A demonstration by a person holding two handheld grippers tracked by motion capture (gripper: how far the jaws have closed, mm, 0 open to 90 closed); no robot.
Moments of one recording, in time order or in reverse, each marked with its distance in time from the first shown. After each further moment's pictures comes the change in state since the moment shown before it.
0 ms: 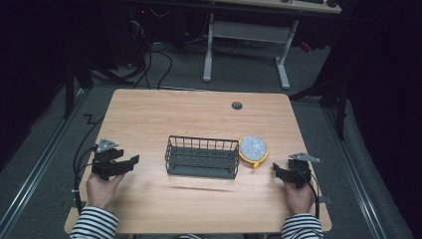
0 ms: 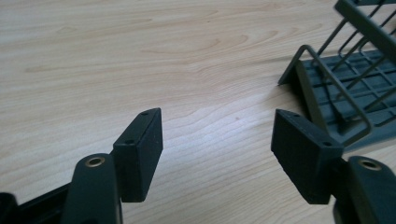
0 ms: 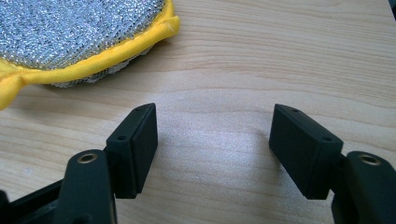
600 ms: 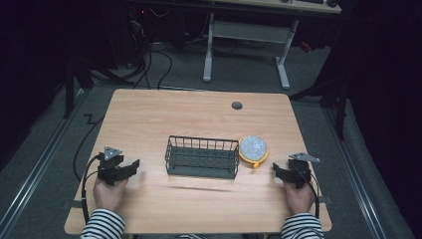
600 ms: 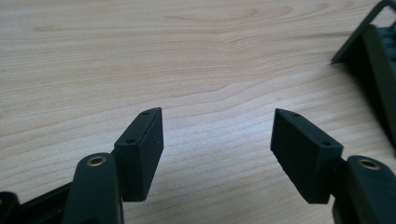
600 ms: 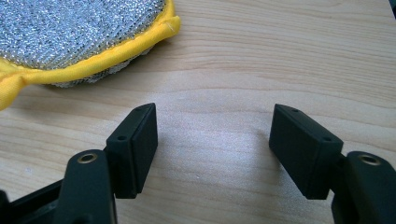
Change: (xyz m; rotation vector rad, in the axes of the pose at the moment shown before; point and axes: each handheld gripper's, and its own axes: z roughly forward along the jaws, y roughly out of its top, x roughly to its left) left arm 0.004 -0.028 0.034 0.012 0.109 -0.032; right arm 0.000 0.000 0.000 -0.002 0.001 0.000
